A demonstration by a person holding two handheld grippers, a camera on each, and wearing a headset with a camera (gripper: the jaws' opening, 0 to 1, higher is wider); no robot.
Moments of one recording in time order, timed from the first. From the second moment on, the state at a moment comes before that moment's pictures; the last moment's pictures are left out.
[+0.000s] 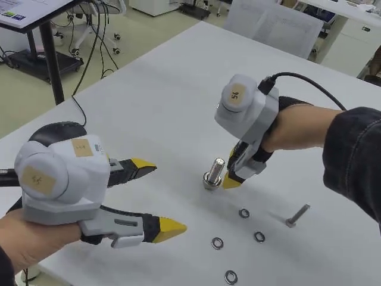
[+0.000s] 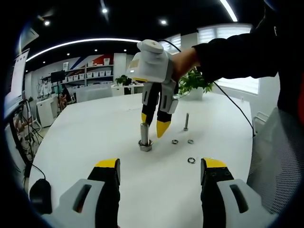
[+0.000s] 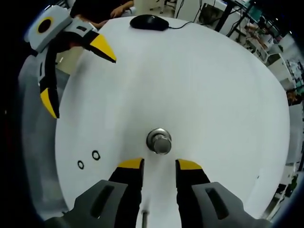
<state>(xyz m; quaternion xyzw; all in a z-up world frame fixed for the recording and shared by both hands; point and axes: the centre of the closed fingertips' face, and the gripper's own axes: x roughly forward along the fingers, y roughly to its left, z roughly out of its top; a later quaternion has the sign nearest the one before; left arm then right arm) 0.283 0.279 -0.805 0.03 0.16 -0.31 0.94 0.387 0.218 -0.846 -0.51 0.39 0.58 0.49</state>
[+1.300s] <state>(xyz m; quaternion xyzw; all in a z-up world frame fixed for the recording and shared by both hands) 0.276 0.261 -0.792 0.06 0.16 -0.34 0.93 0.362 0.166 -0.865 -0.49 0.43 0.56 0.51</state>
